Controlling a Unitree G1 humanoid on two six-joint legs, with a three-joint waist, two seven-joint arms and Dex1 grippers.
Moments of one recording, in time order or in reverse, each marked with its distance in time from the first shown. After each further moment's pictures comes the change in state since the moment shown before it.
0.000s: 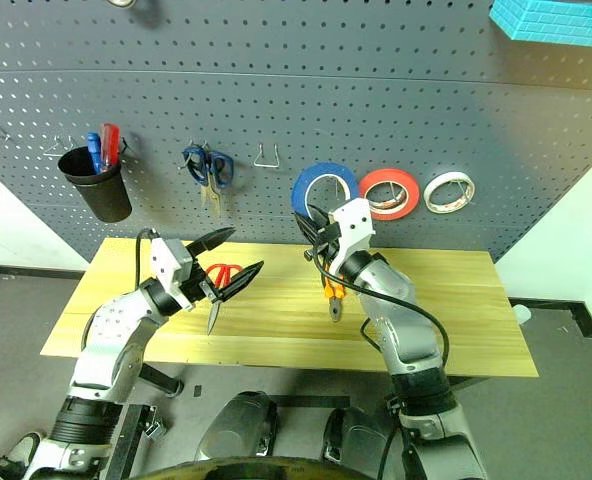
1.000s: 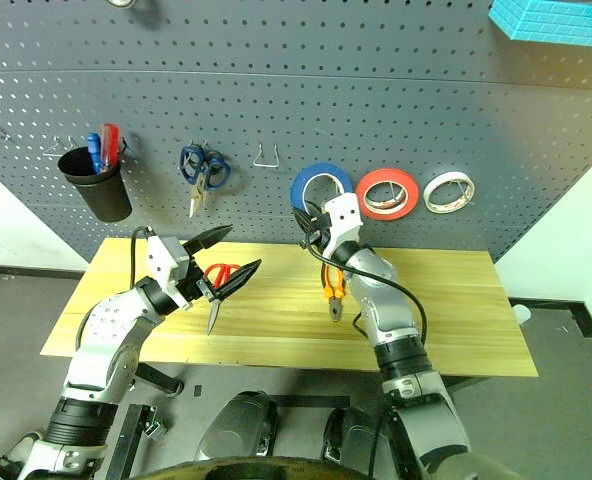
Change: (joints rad) left arm 0.005 0.016 0.003 -0.023 -0.006 0.025 0.018; right arm -0.179 0.055 -0.035 0.425 -0.039 -0.207 0.021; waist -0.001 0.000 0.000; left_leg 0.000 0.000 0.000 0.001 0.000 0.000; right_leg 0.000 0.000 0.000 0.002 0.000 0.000
